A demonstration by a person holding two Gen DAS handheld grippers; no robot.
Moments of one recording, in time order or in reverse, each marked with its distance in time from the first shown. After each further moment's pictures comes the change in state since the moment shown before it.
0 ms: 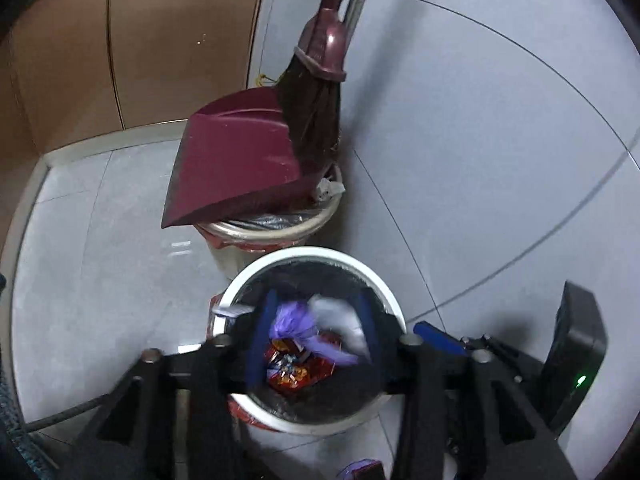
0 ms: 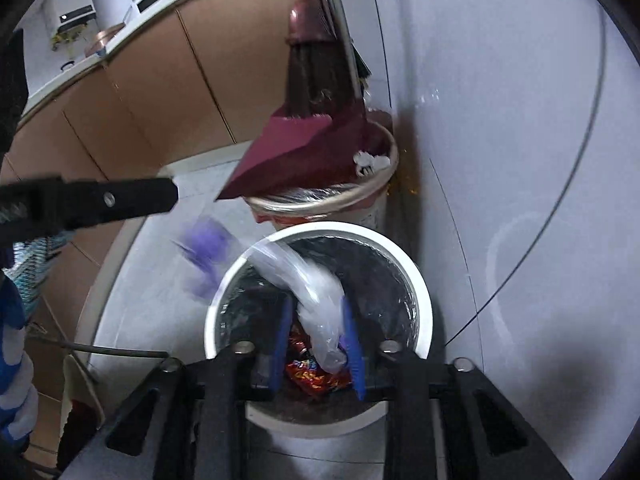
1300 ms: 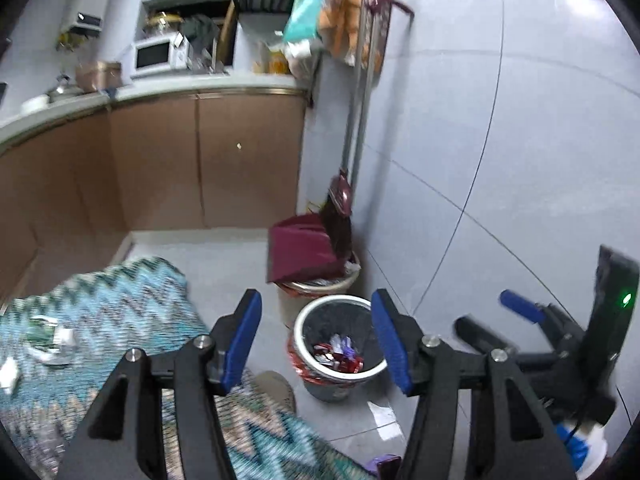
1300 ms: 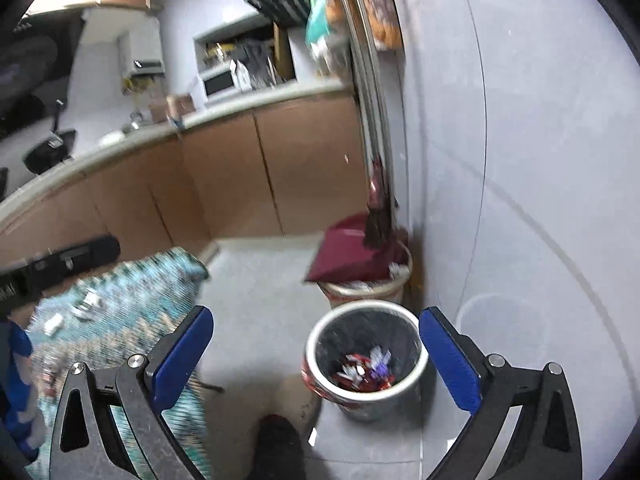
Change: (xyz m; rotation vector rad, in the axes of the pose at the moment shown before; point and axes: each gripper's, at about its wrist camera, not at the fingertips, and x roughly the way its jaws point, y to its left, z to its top) left arm -0.349 -0.023 -0.142 0.057 -0.437 0.164; right arm -0.287 0.125 -0.051 -0.106 -0.409 0.054
